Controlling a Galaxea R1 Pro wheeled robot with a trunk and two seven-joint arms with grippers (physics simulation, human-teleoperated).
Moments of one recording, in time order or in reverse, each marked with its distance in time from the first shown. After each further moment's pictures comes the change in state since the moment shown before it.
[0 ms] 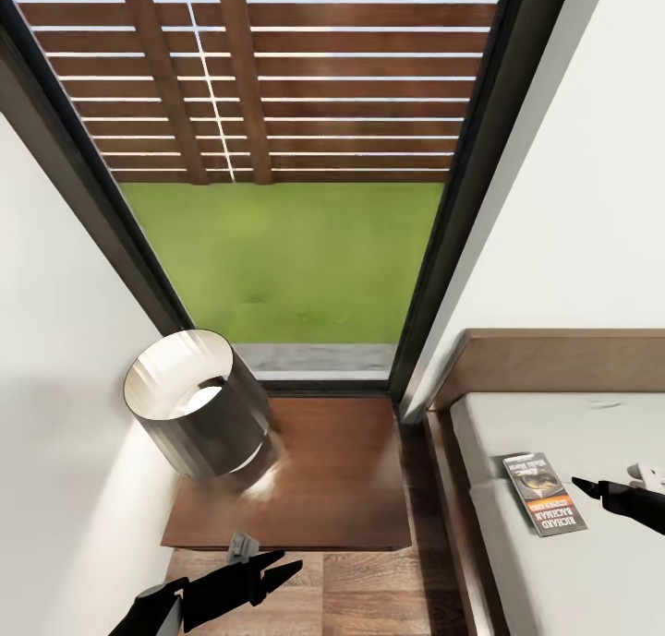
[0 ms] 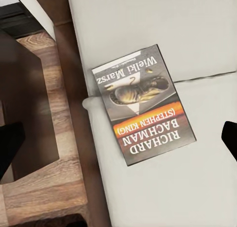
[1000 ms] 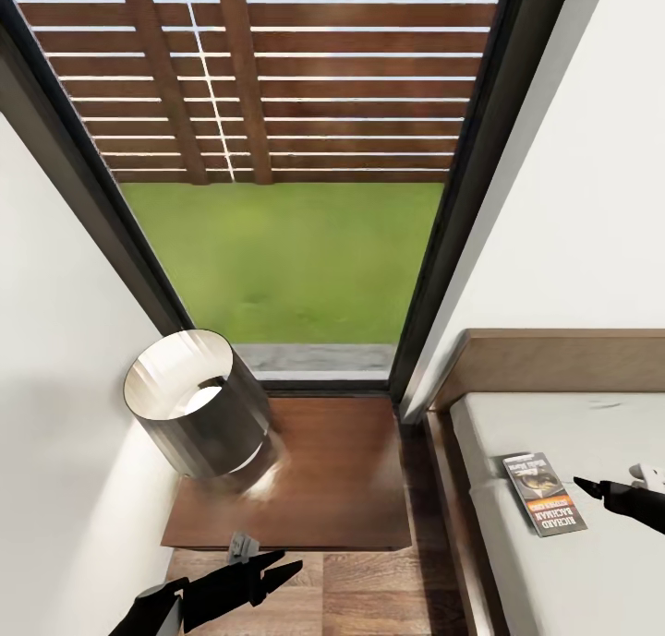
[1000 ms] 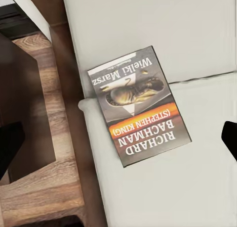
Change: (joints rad) left arm 0.000 0.000 0.000 0.000 0.000 0.000 -0.003; right arm 0.000 0.000 -0.006 0.000 0.006 -0.003 -0.011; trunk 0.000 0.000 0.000
